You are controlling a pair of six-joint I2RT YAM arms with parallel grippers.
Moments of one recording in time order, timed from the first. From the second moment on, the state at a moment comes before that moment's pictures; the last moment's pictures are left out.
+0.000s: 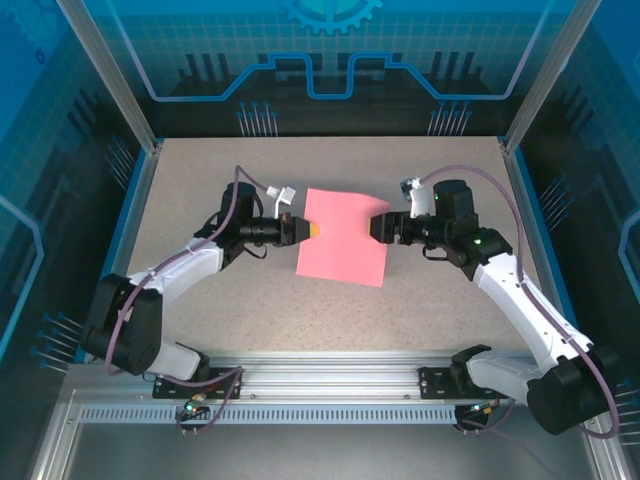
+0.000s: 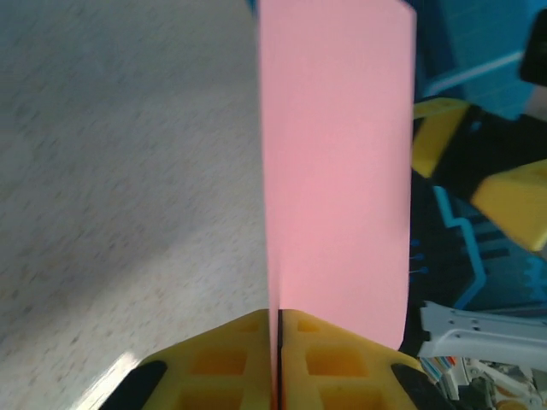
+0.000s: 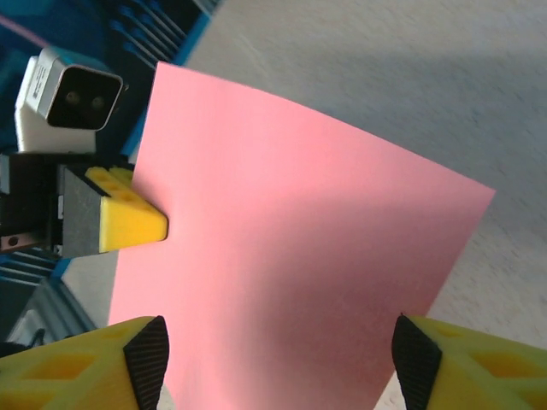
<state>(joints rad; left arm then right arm) -0.32 1.46 0.83 0.09 0.91 -0.66 0.33 1.12 0.95 -0.46 -0.46 0.35</state>
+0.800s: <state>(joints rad) -0.33 1.69 0.80 -0.13 0.67 -0.66 0.43 1.47 0.71 -0.20 -0.35 0.62</state>
